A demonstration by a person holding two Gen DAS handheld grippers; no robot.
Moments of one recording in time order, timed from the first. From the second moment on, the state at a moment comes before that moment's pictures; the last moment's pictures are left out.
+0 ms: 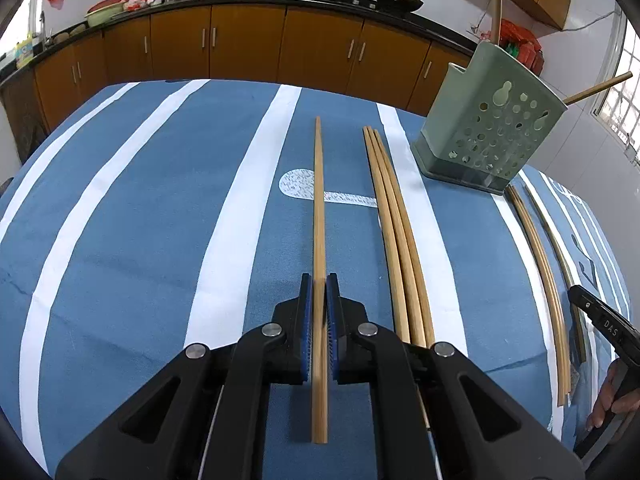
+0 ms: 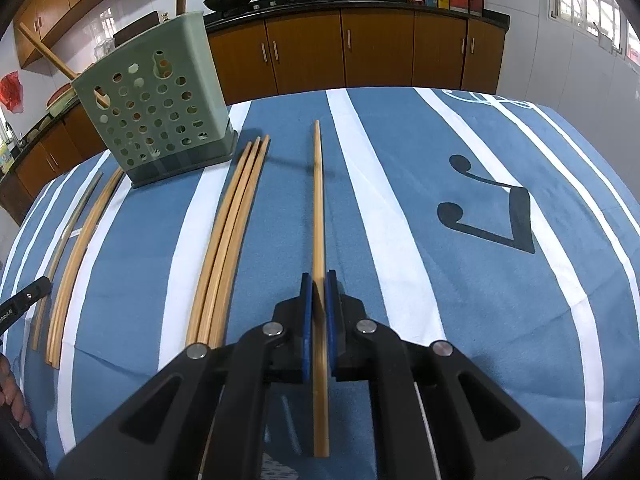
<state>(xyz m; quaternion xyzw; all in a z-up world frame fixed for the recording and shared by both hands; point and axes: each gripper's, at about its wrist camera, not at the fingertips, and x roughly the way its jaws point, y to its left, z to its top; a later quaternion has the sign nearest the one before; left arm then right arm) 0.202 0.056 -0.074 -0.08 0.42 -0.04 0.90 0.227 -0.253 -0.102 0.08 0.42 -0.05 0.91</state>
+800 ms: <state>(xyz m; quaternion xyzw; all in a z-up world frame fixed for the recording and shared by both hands) 0.195 0.043 -0.066 -0.02 0.43 -0.03 0.90 0.214 -0.255 -0.091 0.07 0.41 -0.04 0.91</state>
